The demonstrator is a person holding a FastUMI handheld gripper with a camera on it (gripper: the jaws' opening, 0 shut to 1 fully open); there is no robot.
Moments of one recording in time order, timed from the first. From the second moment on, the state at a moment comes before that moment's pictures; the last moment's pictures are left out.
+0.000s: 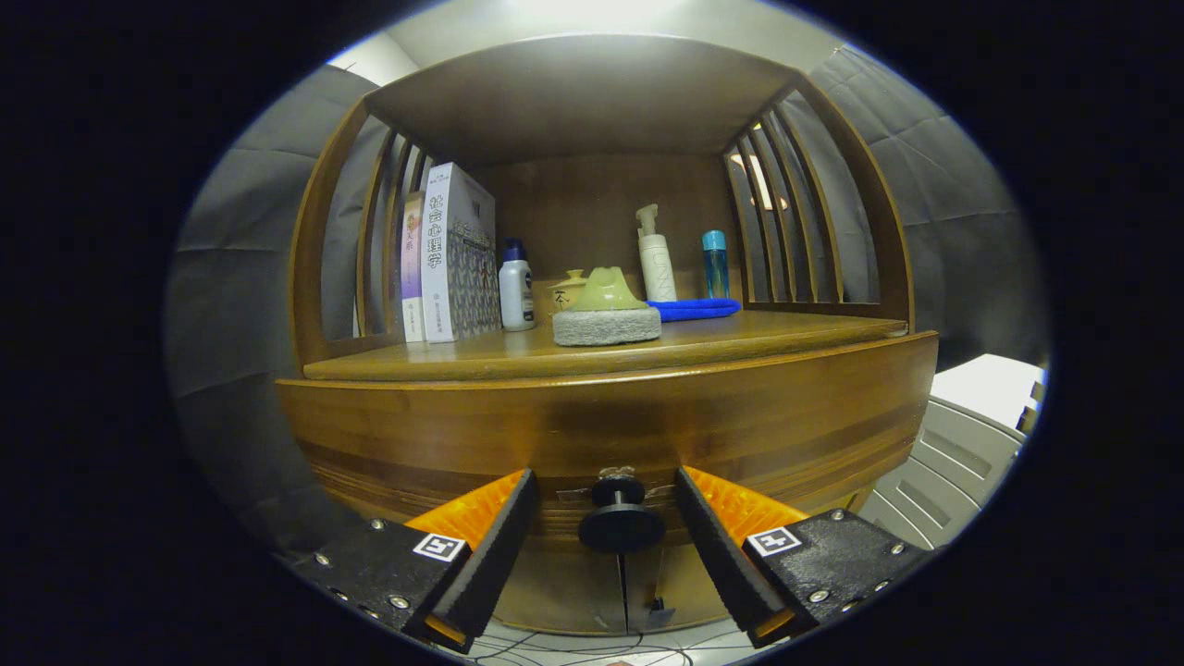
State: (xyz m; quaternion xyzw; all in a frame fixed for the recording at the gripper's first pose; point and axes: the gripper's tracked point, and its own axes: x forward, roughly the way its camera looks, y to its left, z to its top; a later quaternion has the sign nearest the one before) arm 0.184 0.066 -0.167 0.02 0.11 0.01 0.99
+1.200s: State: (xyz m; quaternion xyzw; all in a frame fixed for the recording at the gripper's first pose) arm 0.166 0.046 -0.096 0.01 0.06 0.02 1.00
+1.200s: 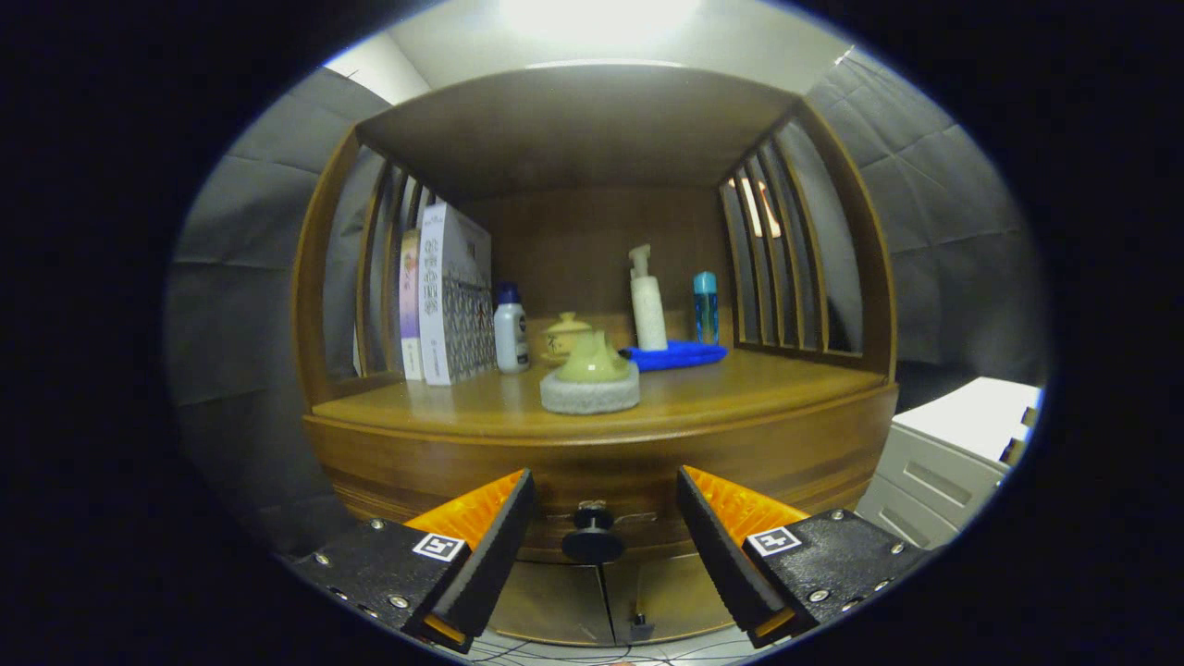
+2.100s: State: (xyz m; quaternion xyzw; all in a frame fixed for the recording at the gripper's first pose) arm 0.037 -0.002 0.030 -0.02 -0.02 0.01 1.00
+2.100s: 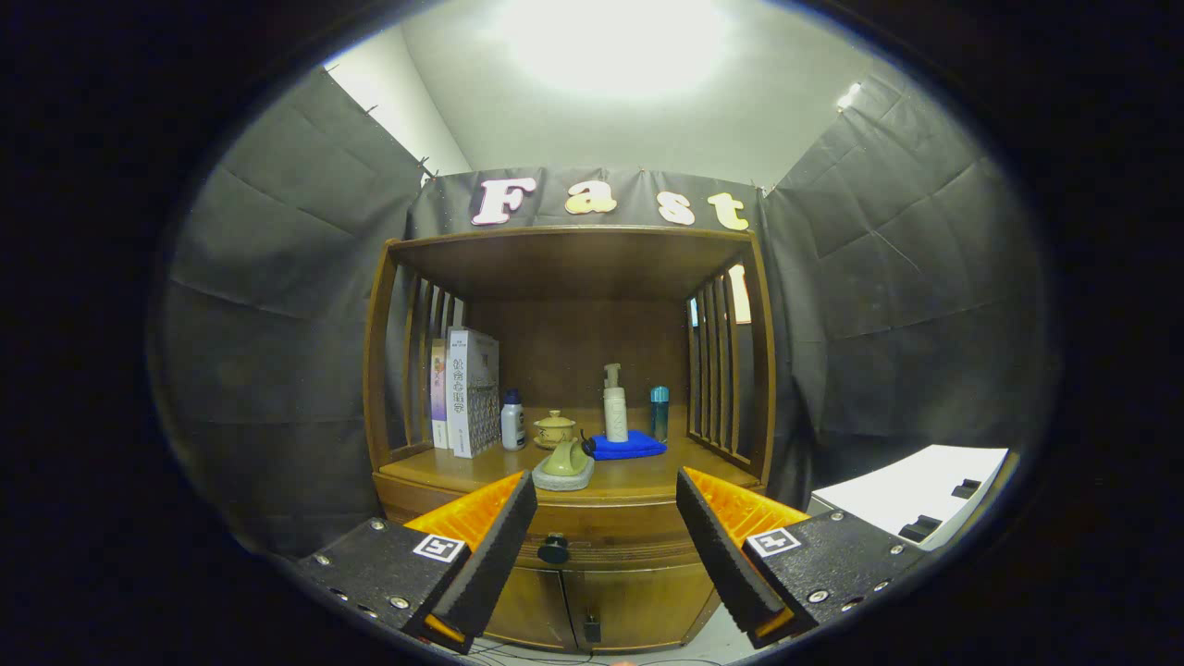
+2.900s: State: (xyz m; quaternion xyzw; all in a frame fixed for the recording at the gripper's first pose) arm 0.007 -0.008 0.008 0.00 0.00 0.01 1.00
